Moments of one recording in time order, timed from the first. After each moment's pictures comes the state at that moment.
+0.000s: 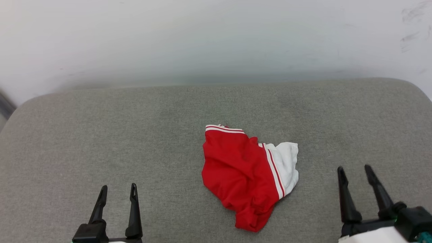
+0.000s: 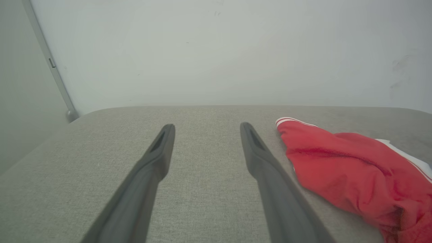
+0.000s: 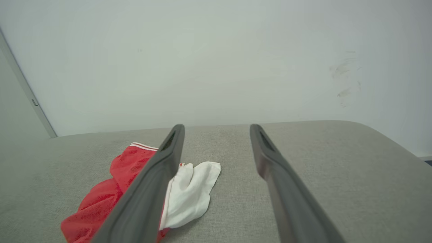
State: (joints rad) left arm 0.17 0.08 -0.05 -0.04 -0.12 0.06 -0.26; right arm 0.12 -0.05 0.01 -0.01 0.16 0.13 -0.26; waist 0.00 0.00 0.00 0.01
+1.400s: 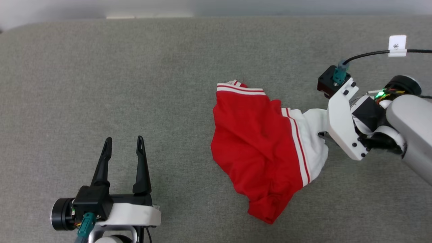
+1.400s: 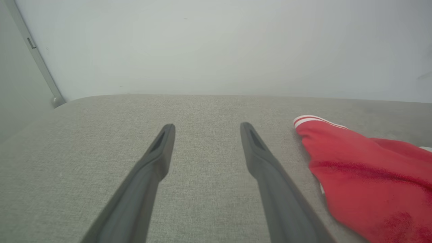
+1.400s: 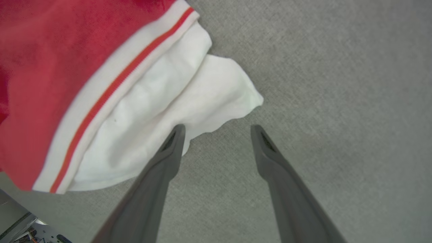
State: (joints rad) left arm -0.01 0.05 -0.08 -0.09 -0.11 0.07 -0.26; right arm -1.06 -0.65 1.15 0.37 0.91 0.13 0.81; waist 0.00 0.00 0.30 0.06
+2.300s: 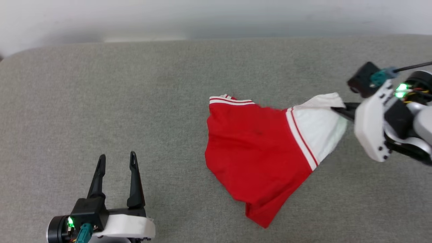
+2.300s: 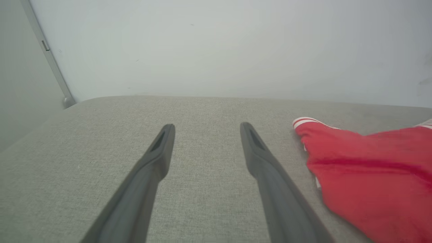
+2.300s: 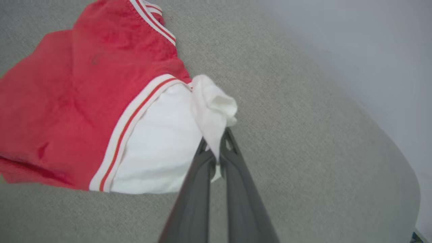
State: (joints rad) left arm 0.04 0.05 -0.05 -0.06 -0.11 0.10 -0.26; right arm -1.08 -0.78 1.26 0.32 0.93 0.13 0.33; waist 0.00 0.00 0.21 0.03
